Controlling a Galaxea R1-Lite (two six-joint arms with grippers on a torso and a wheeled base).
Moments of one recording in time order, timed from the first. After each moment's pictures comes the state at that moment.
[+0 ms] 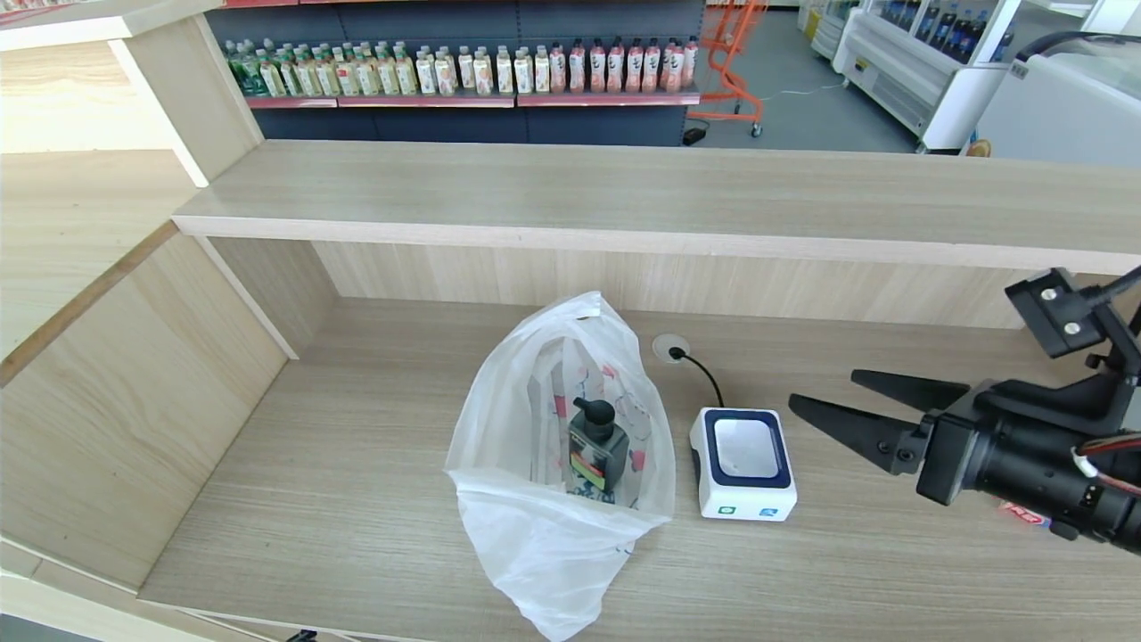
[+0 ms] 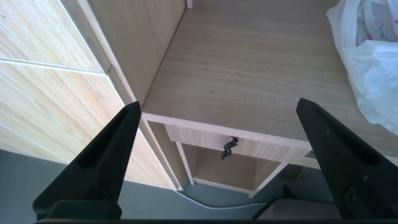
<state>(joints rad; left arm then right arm) 0.00 0.00 0.00 0.05 0.13 0.00 0.43 1.30 -0.47 -0.69 0.20 0.12</state>
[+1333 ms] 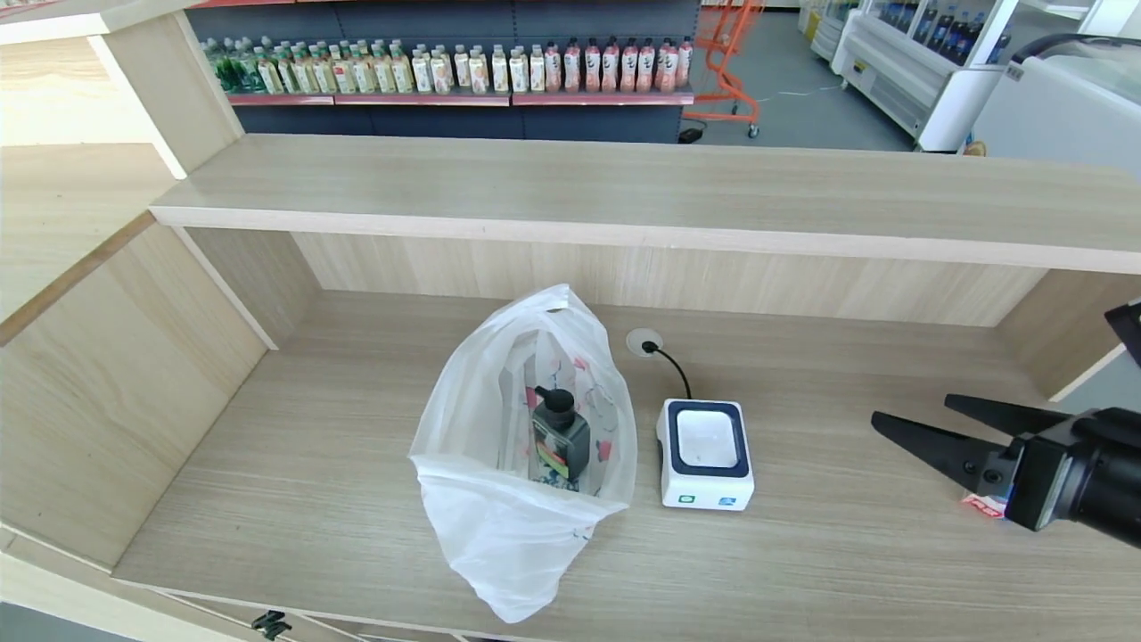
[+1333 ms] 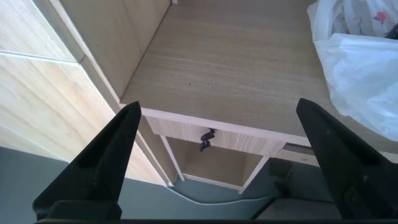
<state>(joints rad) 0.00 0.00 0.00 0.05 0.13 0.00 0.29 1.14 -0.43 -0.52 0.15 0.11</state>
